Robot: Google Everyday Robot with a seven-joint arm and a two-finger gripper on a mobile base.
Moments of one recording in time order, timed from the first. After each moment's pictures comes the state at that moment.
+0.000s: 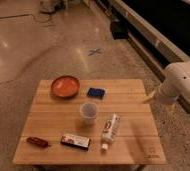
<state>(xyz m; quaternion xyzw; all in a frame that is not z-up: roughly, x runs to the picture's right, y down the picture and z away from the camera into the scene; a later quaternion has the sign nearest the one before) 0.328 0.093 0.736 -0.26 -0.18 -0.47 0.83</state>
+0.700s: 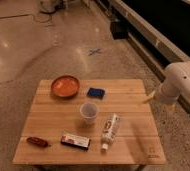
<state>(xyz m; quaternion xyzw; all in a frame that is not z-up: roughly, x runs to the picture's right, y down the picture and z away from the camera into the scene) 0.324 0.088 0.743 -0.26 -0.19 -0.48 0.82</state>
